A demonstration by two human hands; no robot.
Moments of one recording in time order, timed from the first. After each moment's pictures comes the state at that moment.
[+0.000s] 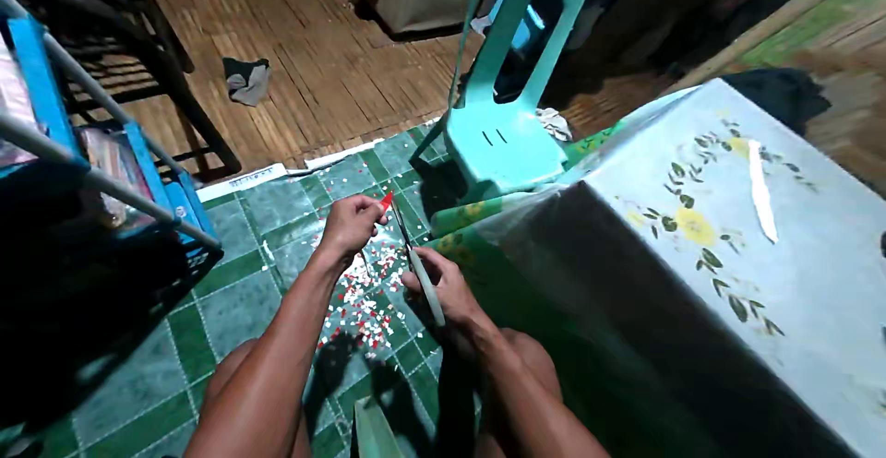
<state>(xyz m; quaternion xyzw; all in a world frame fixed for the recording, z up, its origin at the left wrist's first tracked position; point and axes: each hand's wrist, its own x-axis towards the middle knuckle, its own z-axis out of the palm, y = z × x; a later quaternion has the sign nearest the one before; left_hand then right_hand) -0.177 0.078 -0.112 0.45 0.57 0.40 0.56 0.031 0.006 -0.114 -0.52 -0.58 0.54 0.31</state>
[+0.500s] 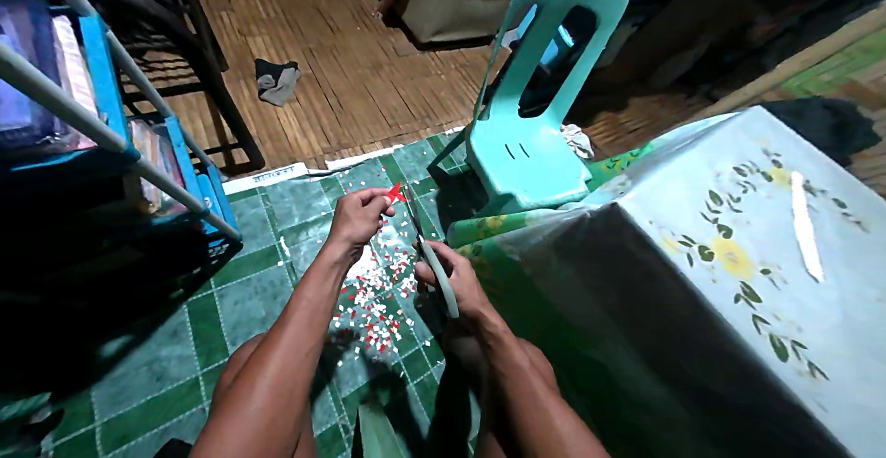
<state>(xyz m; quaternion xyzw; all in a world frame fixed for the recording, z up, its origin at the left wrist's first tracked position) -0.205 0.082 -0.109 0.41 0.53 0.48 0.56 0.010 0.028 -0.107 -0.49 -0.58 0.57 0.32</state>
